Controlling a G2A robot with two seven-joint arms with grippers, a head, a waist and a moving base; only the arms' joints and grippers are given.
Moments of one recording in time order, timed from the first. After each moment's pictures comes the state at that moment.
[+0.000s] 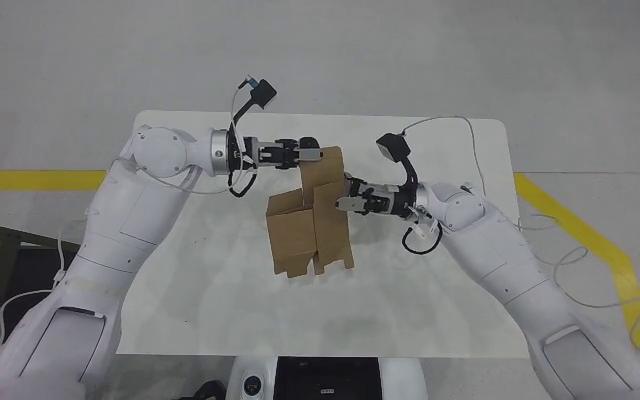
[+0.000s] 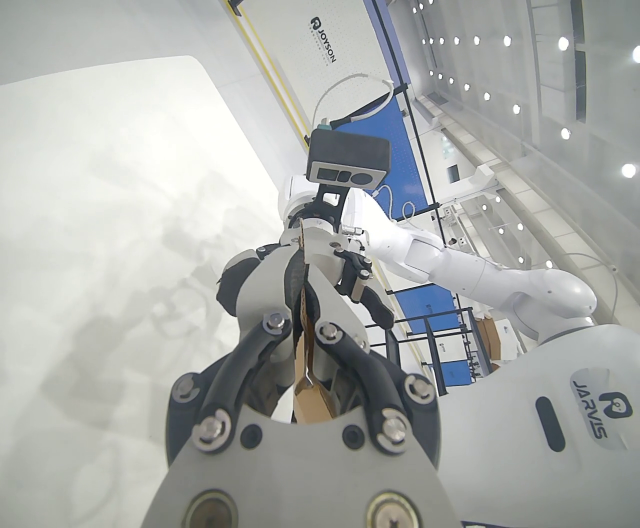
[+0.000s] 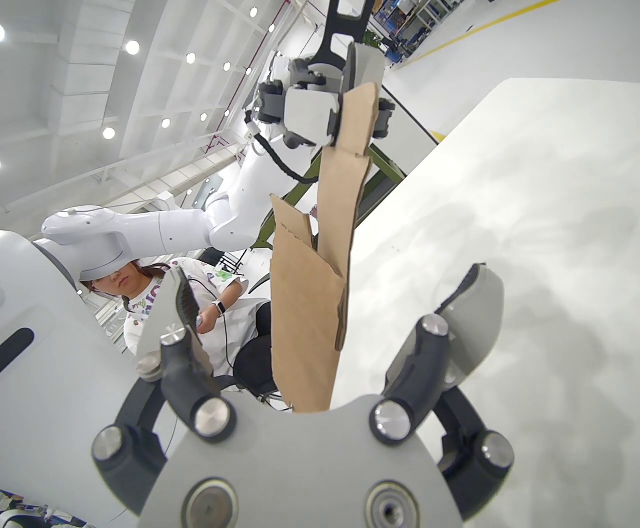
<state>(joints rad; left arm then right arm) 0.60 -1.08 -0.98 -1.27 -0.34 -0.39 -1.14 -0.67 -1.17 0.73 -1.11 0.45 -0.93 0.89</state>
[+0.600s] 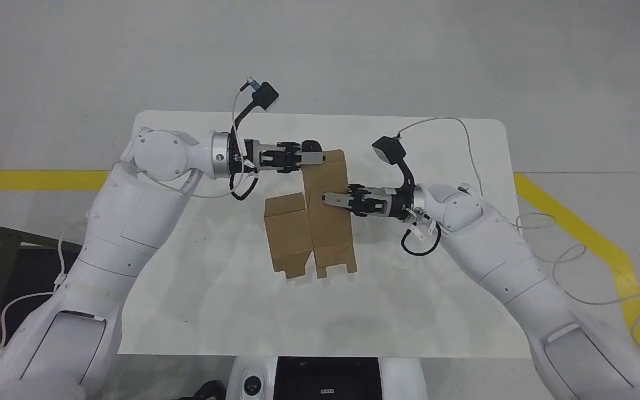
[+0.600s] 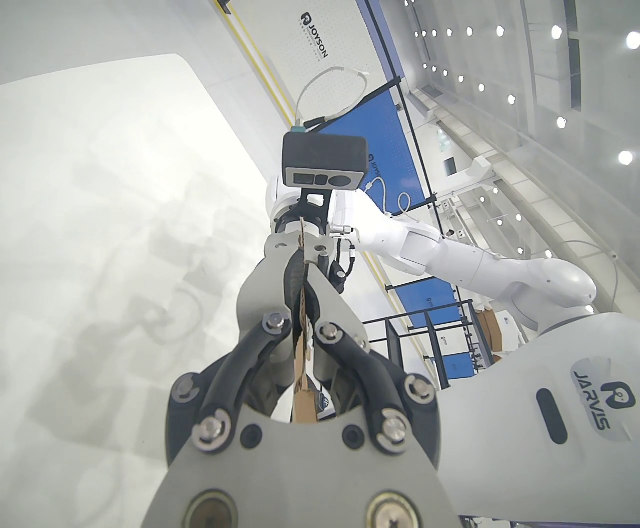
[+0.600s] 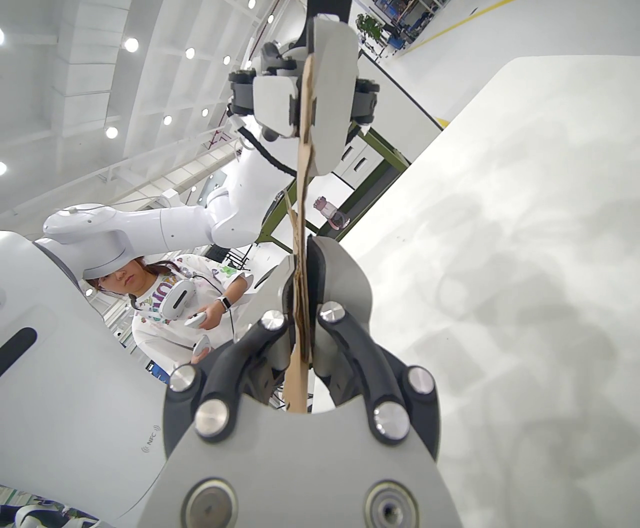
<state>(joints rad) 0.62 -1.07 -1.00 -1.31 -0.33 -0.41 -1.14 -0.65 -1.16 0.69 -1.10 0.49 -0.93 0.89</state>
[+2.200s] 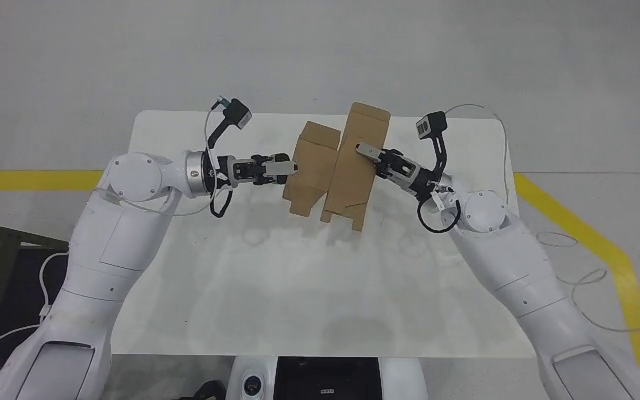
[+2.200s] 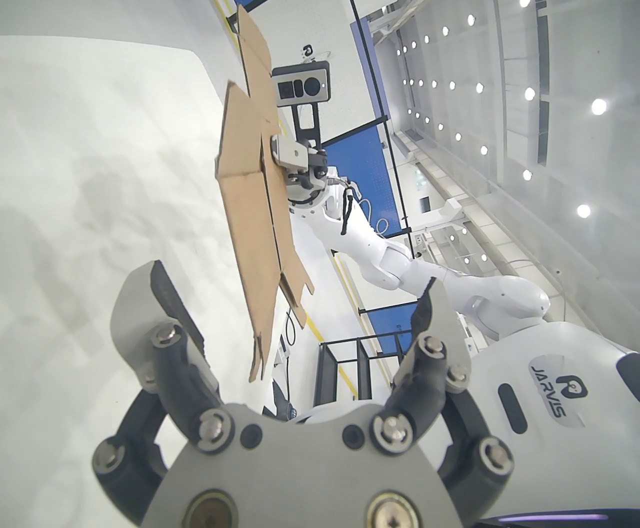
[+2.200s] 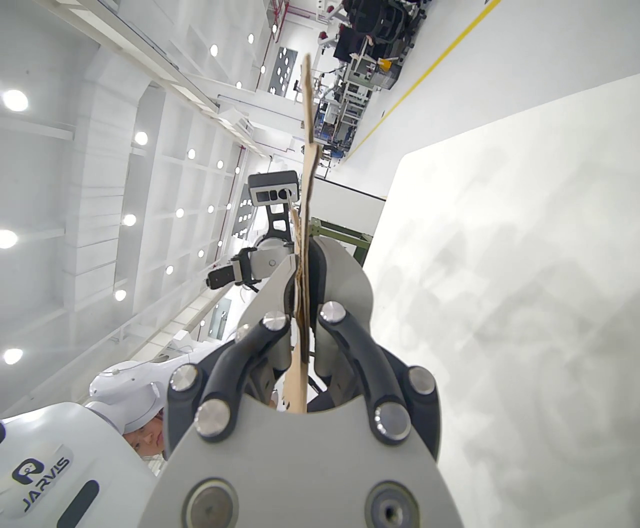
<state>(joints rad) 0.80 -1.03 -1.16 -1.41 -0.39 -0.32 -1.17 -0.79 -1.13 0.93 -1.21 0.53 -0.53 0.68</state>
